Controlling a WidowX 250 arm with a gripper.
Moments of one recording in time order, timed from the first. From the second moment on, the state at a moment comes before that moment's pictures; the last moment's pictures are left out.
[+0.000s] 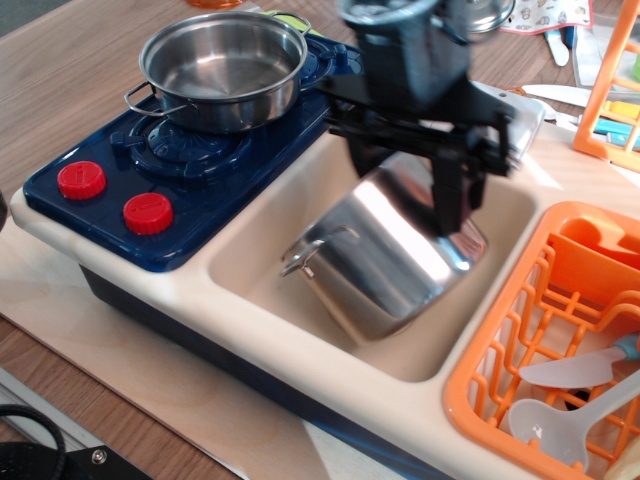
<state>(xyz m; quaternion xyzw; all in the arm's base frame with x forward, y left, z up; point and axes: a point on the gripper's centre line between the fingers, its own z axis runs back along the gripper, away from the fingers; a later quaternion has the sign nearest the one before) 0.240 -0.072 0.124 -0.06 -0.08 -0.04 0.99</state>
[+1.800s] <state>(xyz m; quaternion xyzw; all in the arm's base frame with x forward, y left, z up) 0.232 -0.094 0.127 0.13 -0.17 -0.10 0.97</state>
